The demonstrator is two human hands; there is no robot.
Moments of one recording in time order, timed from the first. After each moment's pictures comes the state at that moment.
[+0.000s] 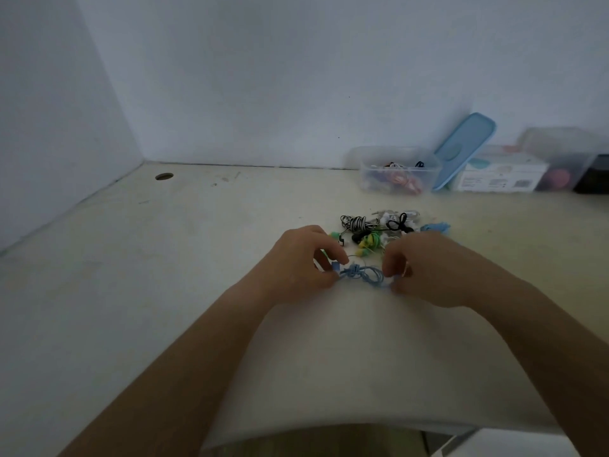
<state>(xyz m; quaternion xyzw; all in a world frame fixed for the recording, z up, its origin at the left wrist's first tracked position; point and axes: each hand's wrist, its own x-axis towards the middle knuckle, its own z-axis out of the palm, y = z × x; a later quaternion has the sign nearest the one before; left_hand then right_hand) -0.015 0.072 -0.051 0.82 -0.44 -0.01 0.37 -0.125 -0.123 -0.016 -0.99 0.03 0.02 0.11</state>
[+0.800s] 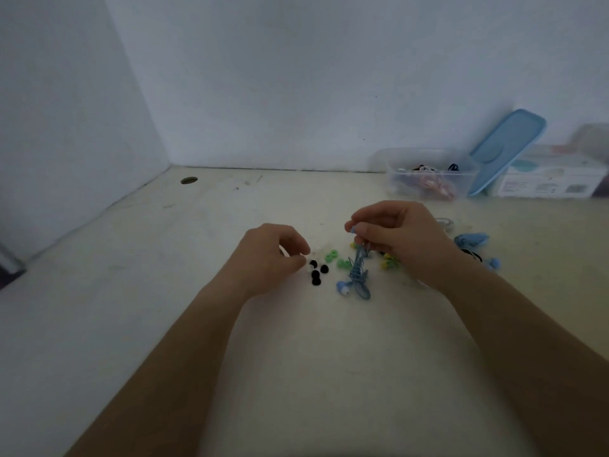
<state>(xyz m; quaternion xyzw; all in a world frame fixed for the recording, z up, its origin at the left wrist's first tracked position) 0.026 0.117 -0.045 0.91 -0.26 0.01 0.31 -0.046 -0.108 -0.041 -0.72 0.00 -0.11 0.68</state>
